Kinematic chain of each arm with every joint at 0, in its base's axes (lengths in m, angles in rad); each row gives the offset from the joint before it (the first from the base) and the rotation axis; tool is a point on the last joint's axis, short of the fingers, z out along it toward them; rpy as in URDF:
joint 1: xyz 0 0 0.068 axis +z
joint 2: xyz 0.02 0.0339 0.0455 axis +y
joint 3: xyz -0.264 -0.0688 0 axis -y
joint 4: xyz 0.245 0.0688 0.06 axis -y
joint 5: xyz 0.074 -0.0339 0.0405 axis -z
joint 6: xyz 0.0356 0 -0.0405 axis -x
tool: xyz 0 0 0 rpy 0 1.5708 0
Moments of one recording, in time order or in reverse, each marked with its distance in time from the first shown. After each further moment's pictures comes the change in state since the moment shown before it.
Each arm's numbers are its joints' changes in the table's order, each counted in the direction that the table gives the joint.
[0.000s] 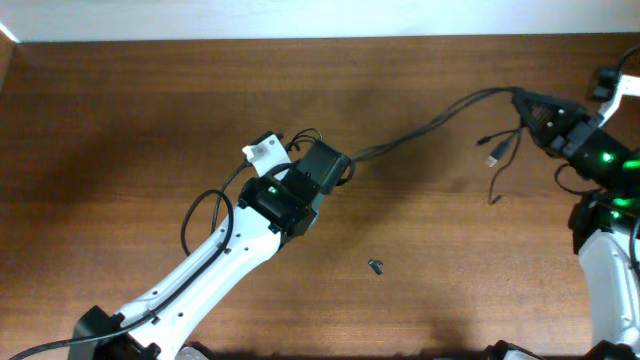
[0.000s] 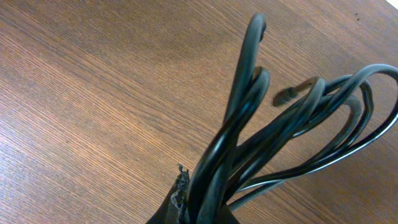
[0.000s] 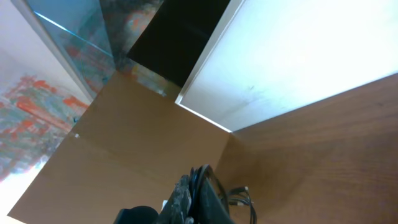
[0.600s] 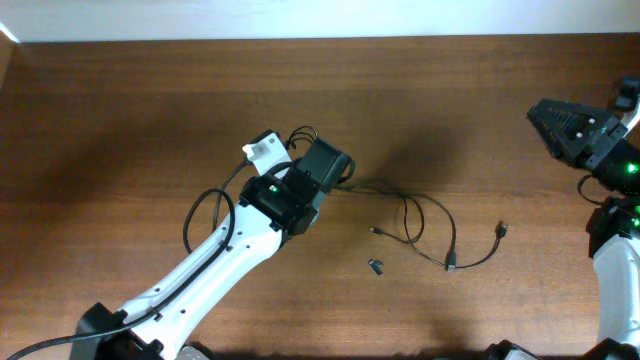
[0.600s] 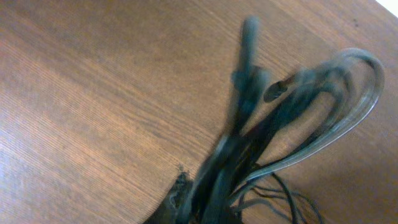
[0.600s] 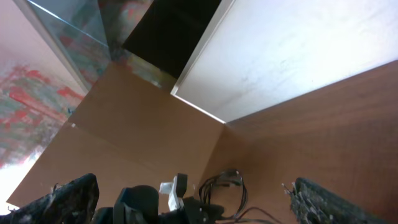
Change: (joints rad) left arm 0.003 0.009 -0.001 0.026 -0.012 -0.008; right arm -0.099 -0.001 0.003 0.004 -0.138 0.003
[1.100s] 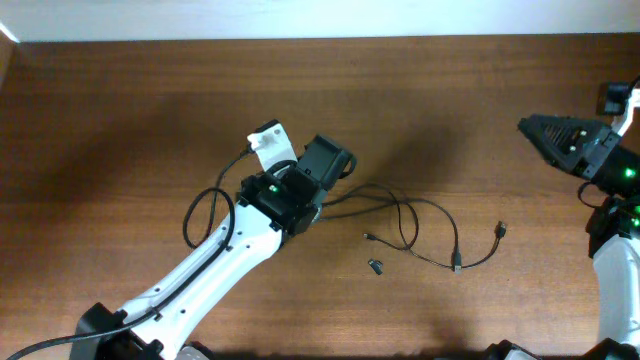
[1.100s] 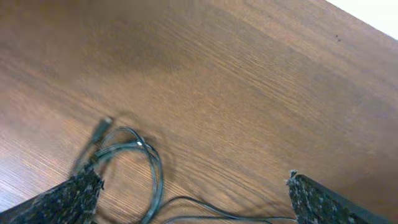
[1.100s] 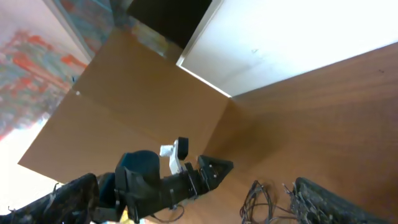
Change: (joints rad) left arm 0.000 0.000 0.000 0.068 -0.082 -0.132; right arm 0.004 0.000 0.000 0.000 -0.126 0.031
